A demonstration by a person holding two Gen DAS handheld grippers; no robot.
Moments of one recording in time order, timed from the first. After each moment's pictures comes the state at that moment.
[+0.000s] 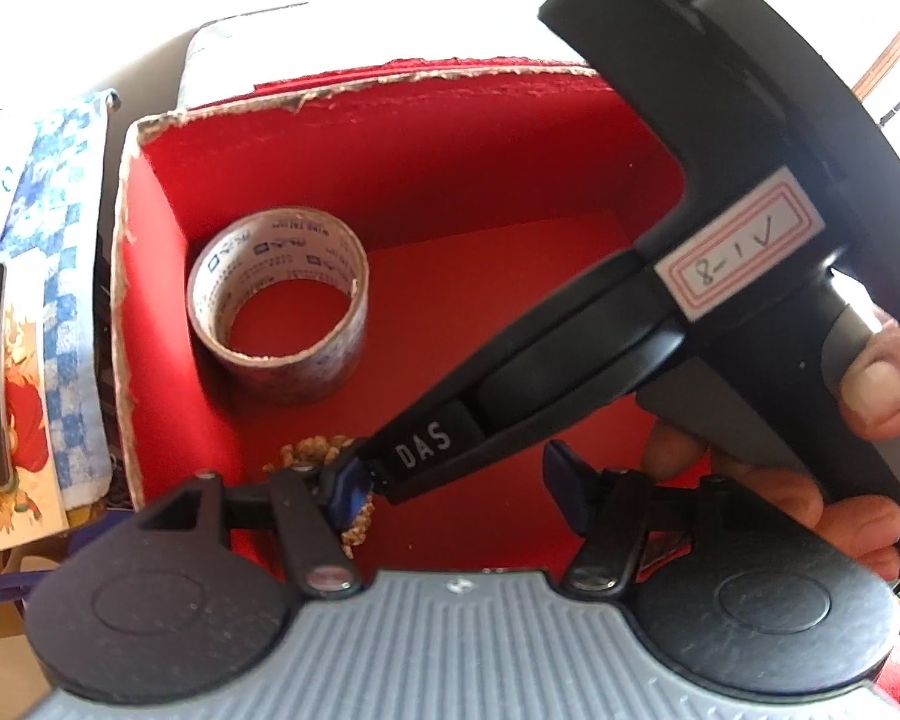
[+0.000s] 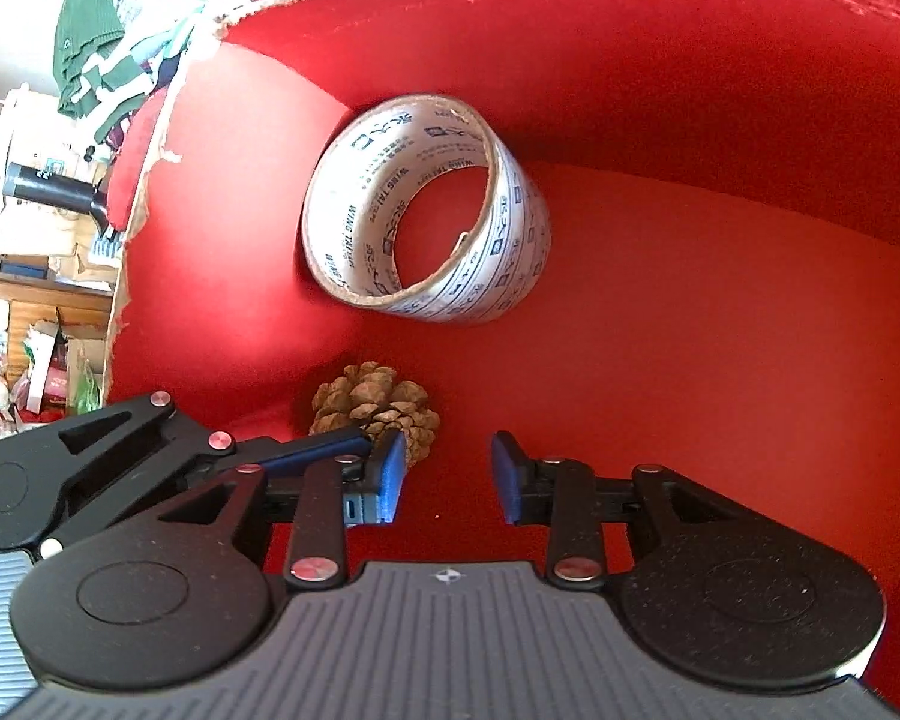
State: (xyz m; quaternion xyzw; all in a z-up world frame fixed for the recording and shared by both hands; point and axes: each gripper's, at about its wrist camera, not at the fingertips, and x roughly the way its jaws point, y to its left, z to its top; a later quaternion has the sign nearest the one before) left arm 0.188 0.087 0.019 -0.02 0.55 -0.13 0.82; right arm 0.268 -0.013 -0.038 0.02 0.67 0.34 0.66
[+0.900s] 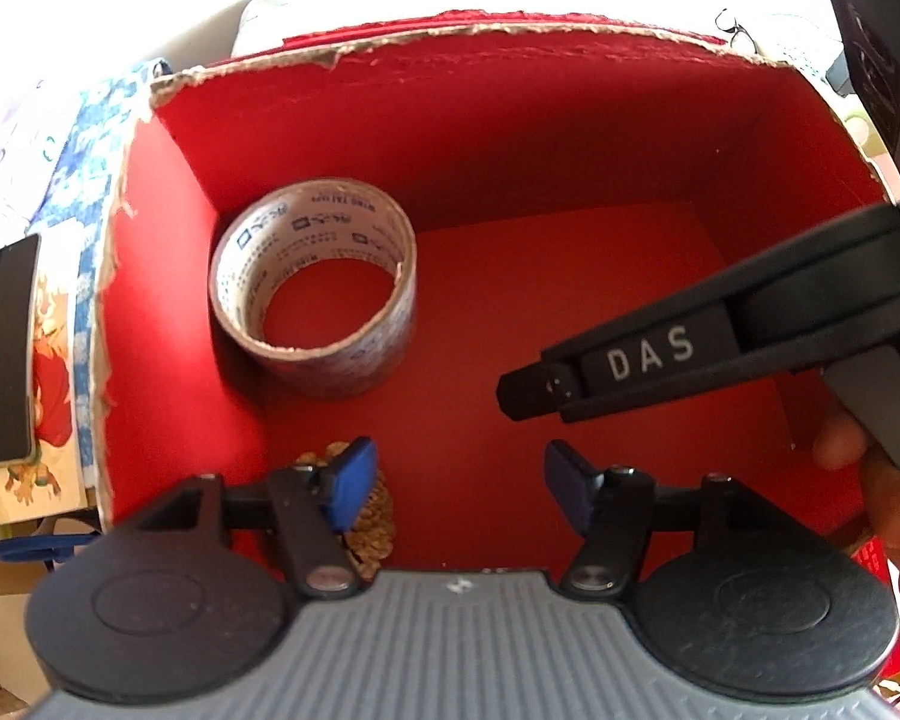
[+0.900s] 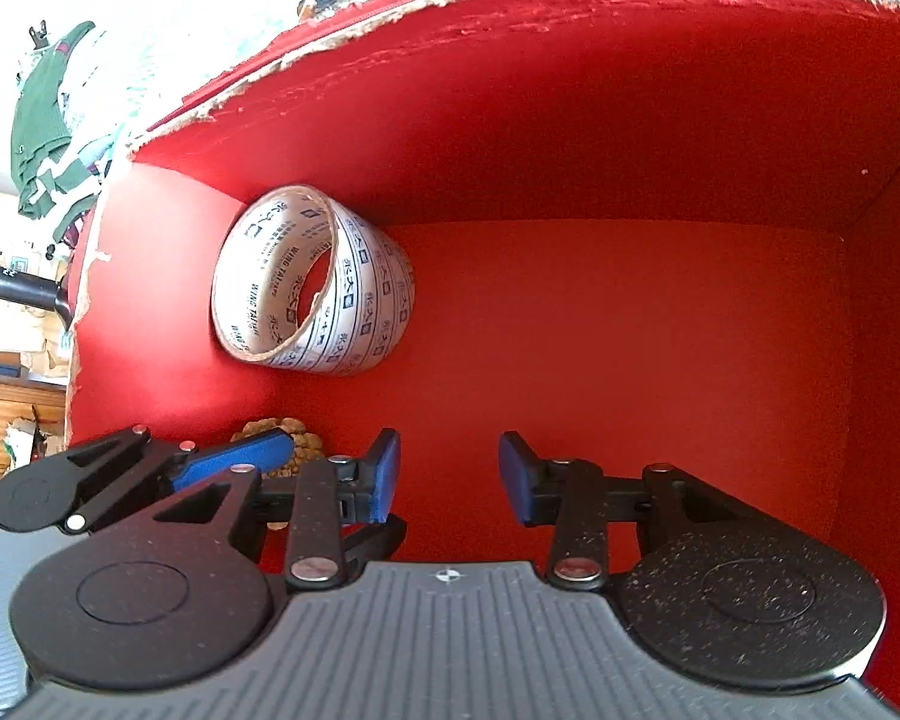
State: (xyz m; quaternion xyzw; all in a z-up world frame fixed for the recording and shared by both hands) left arm 0.208 0.081 -0.007 -0.01 0.57 -0.06 0.82; right arm 0.289 -0.018 -0.043 0.07 0.64 0.27 0.72
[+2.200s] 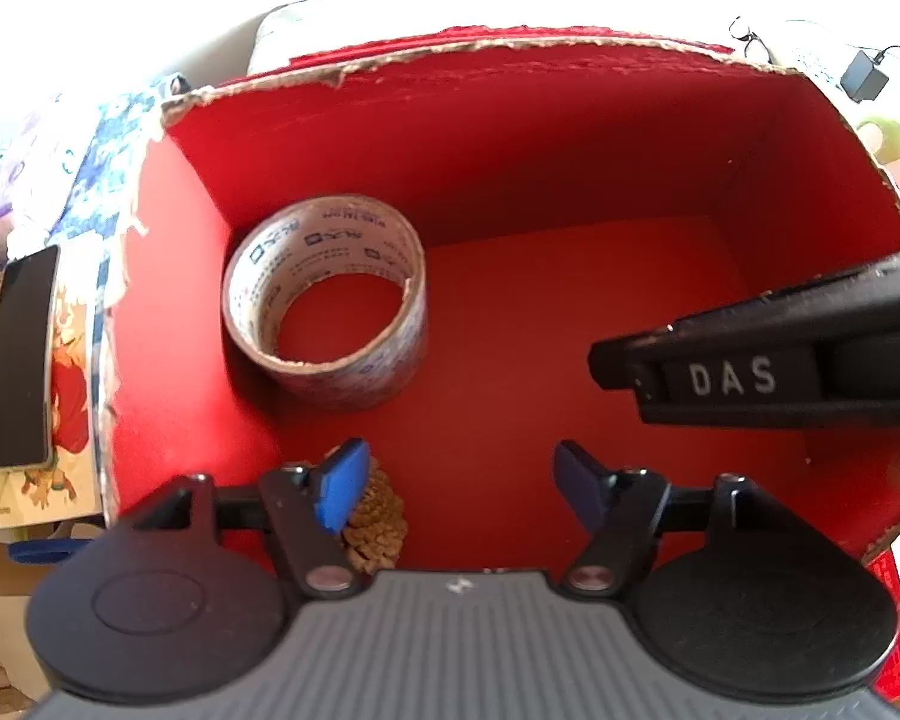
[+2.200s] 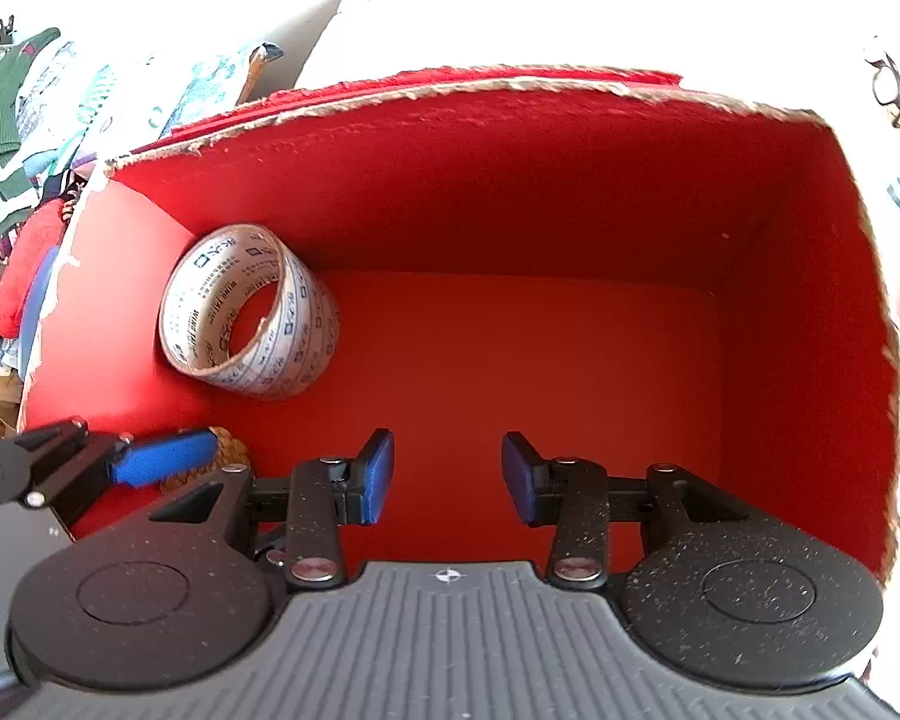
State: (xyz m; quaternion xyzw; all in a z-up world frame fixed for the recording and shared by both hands) left arm 0.206 0.074 -0.001 0.01 0.56 -0.04 0.83; right arm 0.237 -0.016 -0.004 -0.01 0.58 0.19 0.79
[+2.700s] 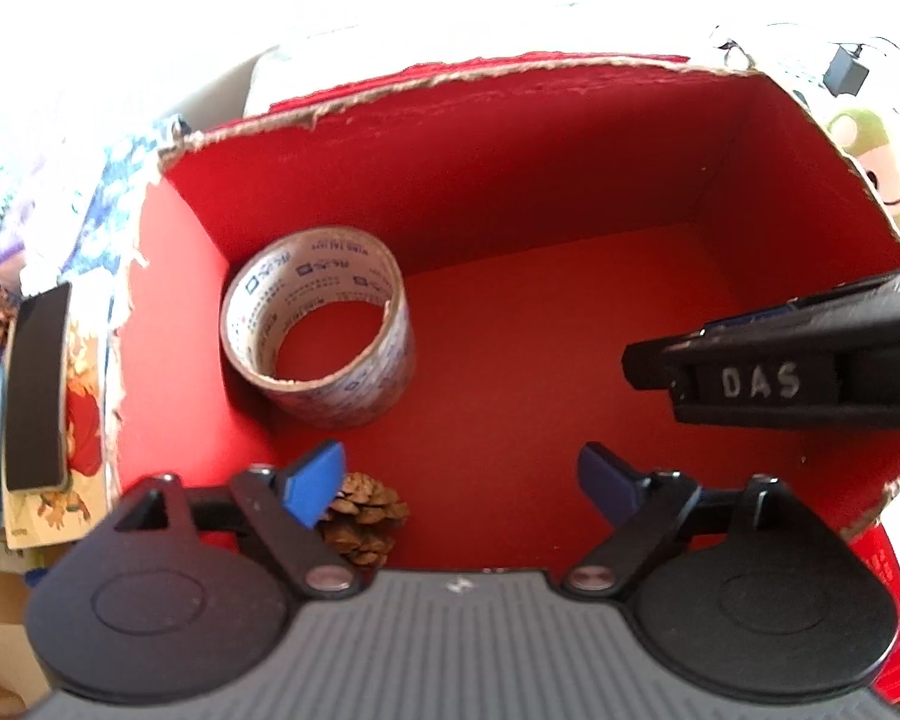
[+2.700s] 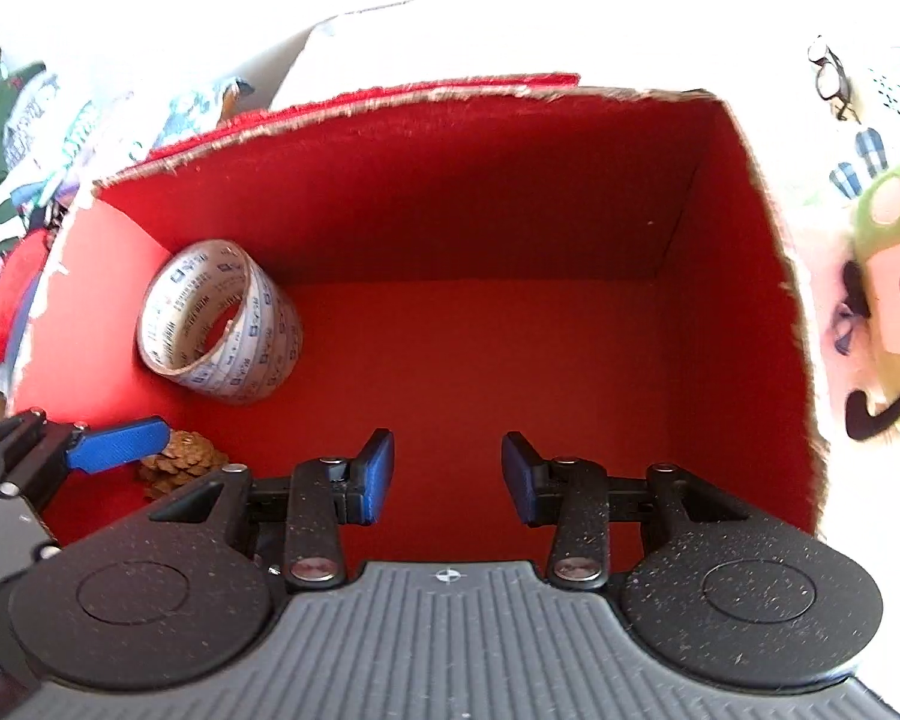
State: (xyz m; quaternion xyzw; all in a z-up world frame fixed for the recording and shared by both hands) left arm 0.190 0.058 0.010 0.04 0.52 -0.03 0.85; right arm 0.223 -0.048 0.012 0.01 0.55 0.17 0.82
